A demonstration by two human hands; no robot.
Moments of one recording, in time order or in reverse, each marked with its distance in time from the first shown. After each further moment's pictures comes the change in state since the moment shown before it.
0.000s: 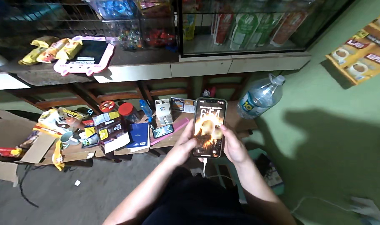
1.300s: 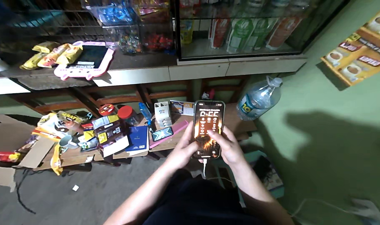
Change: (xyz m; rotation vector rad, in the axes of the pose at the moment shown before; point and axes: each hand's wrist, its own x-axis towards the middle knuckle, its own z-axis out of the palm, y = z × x) left_hand 0.002 0.000 0.008 0.071 0.005 0.024; right_hand 0.000 -0.006 0.008 0.051 0.061 -0.029
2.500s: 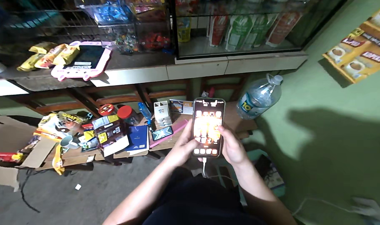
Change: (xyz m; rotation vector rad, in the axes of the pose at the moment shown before) left_hand 0.007 0.002 0.001 -0.040 -0.016 -0.025; right_hand 0.003 0.005 -0.017 0.100 -0.066 0.029
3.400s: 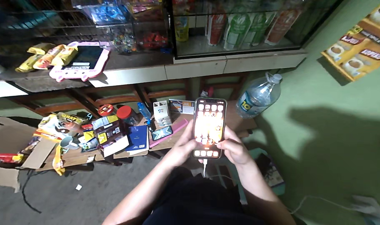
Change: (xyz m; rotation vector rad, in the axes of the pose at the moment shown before) left_hand 0.000 0.000 0.000 0.013 -0.078 -0.006; right_hand -0.003 0.005 -0.022 0.028 -0.250 -0.098
